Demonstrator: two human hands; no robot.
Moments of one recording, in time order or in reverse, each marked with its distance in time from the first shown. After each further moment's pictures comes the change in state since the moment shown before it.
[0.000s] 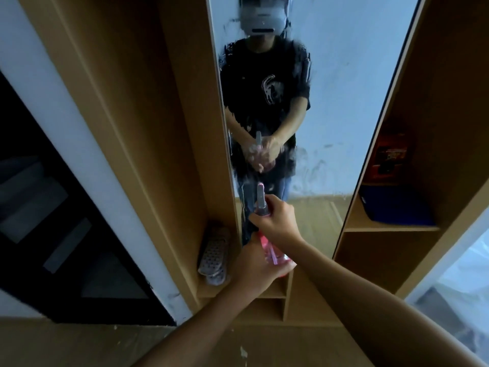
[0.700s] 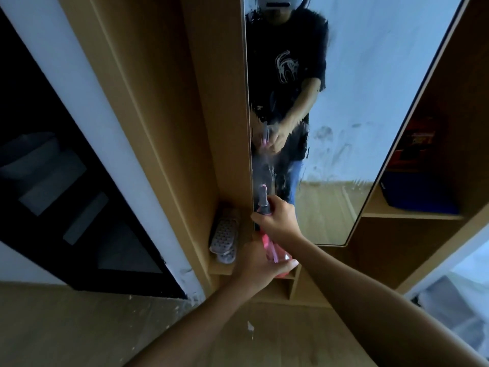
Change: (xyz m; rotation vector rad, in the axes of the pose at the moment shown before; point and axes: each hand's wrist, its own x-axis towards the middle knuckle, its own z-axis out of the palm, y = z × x) left_hand -0.030 -0.036 -0.016 -0.051 -0.052 -0.054; right_hand -0.023 0.010 0.044 -0.022 -0.097 0.081
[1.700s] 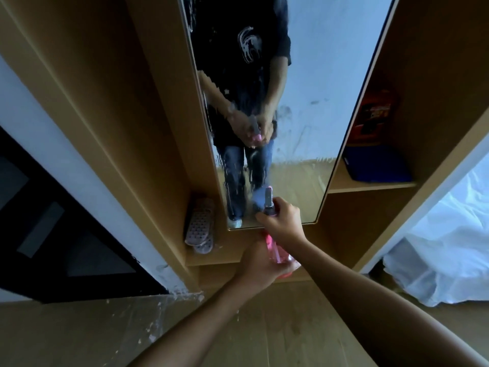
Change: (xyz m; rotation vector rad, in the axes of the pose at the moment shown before) left_hand 0.006 0.003 0.068 0.024 -0.171 -0.014; right_hand -0.023 0.063 -0.046 -0.045 0.126 0.132
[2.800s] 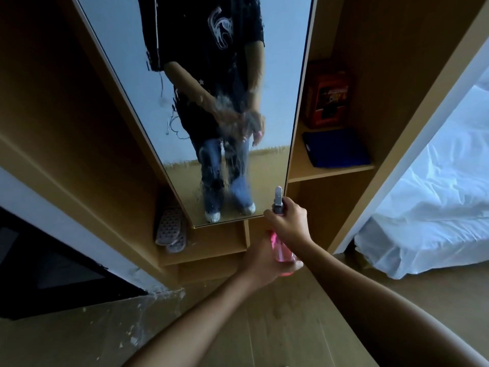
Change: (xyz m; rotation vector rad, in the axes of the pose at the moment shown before) left_hand 0.036 0.039 0.089 0.073 -0.233 -0.001; right_hand 0.001 0.076 -0.089 0.080 0.121 0.074
